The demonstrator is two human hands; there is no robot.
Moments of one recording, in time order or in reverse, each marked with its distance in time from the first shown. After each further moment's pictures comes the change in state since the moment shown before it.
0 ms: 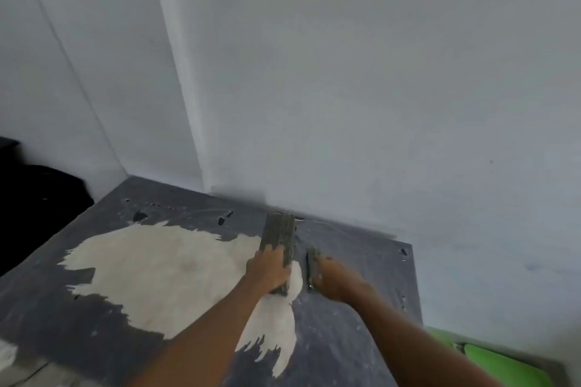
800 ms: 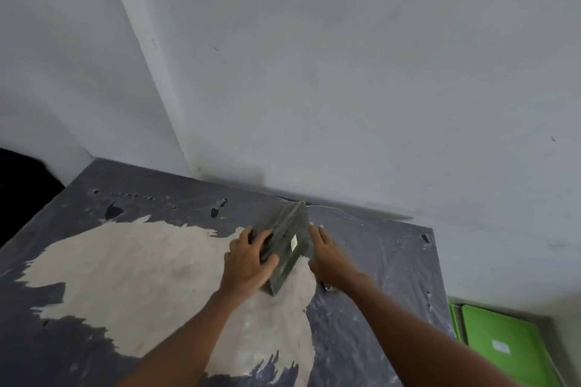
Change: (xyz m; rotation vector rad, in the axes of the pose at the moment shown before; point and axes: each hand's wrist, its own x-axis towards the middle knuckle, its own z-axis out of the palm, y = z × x) left_hand 0.080 -0.092 0.015 -0.169 0.131 0.063; right_hand 0.128 -0.006 0.032 0.098 -0.010 0.015
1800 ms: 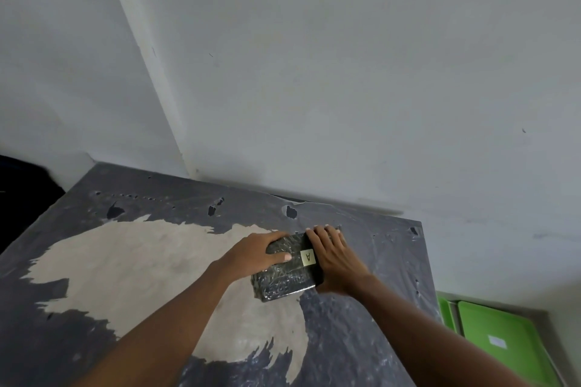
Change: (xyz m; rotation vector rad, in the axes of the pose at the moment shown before) left_hand -0.006 0.031 -0.033 -0.195 -0.380 0.197; right_hand -0.047 0.031 -0.001 -0.463 0.204 -0.339
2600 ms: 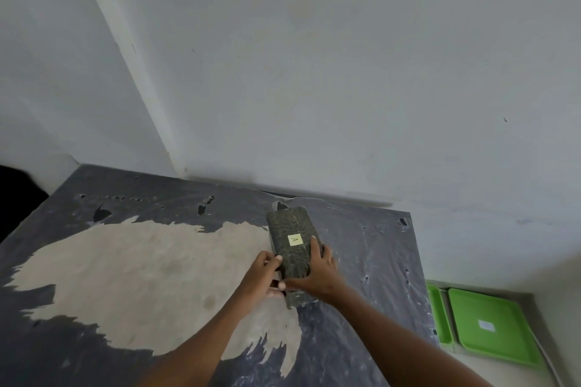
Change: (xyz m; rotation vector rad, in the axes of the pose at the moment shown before) left_hand -0.013 0.013 0.076 -0.949 0.111 -0.408; right_hand -0.012 -0.039 0.017 0.757 -0.207 0.590
